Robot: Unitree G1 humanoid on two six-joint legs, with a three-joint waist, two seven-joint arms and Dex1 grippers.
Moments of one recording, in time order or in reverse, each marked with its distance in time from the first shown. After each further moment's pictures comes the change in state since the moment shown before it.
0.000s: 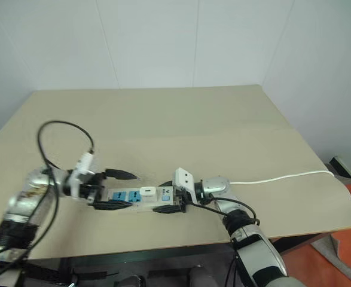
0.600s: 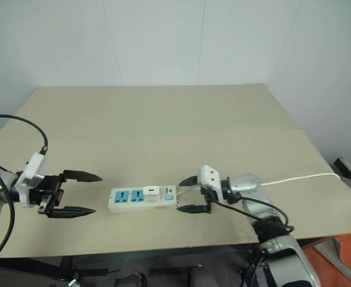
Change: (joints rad) left arm 0.239 0.165 0.204 -0.069 -0.065 -0.013 -0.079; right arm 0.169 -0.302 -0.085 -0.419 0.112 0.202 0.074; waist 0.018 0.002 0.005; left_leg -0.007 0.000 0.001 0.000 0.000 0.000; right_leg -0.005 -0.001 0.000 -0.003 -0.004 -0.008
